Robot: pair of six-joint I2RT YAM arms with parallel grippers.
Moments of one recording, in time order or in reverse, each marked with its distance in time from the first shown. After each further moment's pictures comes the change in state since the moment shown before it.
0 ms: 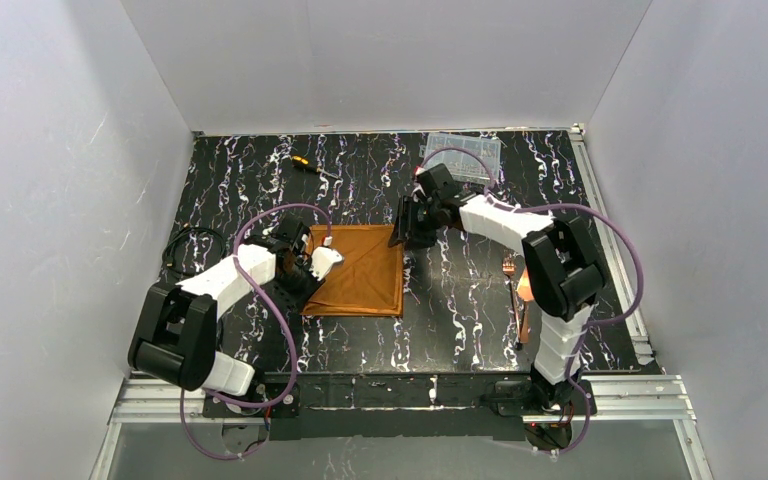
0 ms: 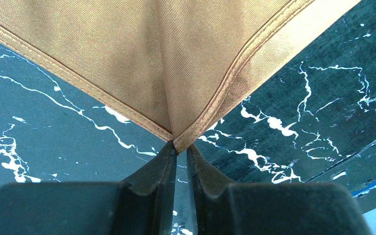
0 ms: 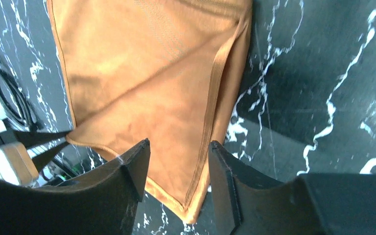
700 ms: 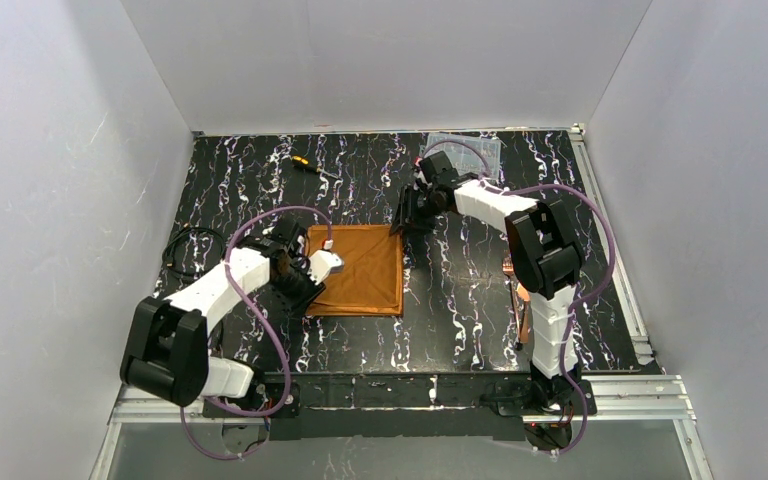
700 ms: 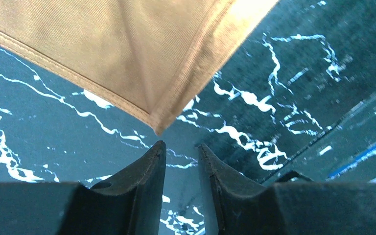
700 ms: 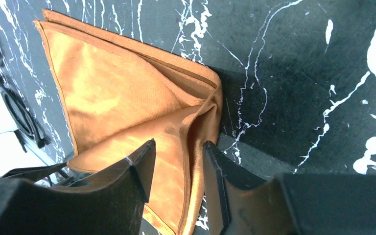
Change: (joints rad) left arm 0.000 -0.056 0.000 -0.062 0.050 0.050; right arm -0.080 0.220 0.199 -0.010 -0.088 -0.021
